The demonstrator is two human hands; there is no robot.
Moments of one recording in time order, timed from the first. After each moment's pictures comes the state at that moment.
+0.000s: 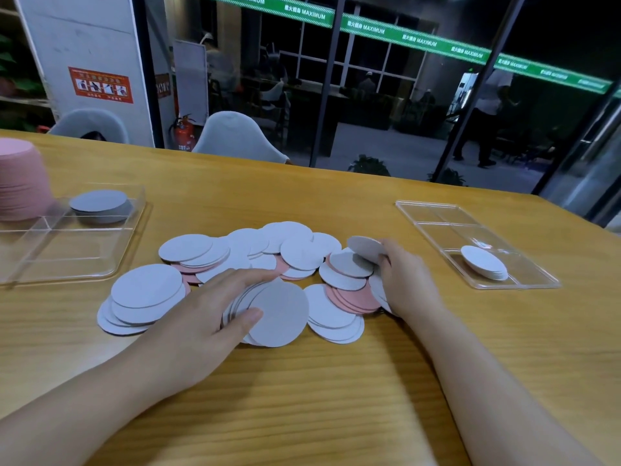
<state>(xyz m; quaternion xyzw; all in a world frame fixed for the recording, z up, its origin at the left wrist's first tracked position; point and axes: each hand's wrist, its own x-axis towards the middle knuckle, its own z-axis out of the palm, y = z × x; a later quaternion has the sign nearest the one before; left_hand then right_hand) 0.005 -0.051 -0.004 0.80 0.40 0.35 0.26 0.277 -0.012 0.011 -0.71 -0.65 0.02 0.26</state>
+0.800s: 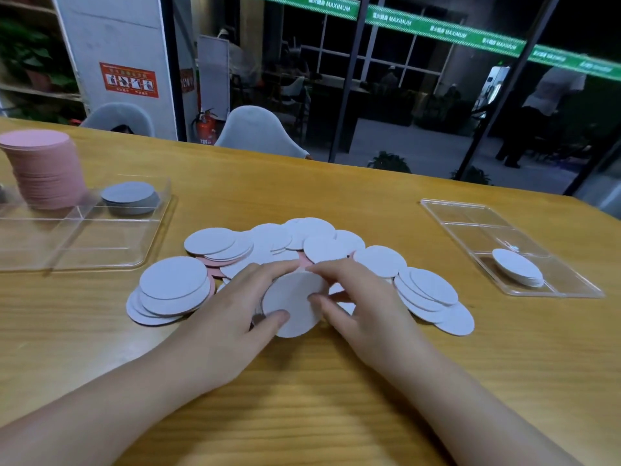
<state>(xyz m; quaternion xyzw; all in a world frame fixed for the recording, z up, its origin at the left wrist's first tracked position) 0.007 -0.048 -0.009 0.80 0.44 0.34 0.24 0.198 -0.053 0.010 -0.44 -0.81 0.12 0.36</state>
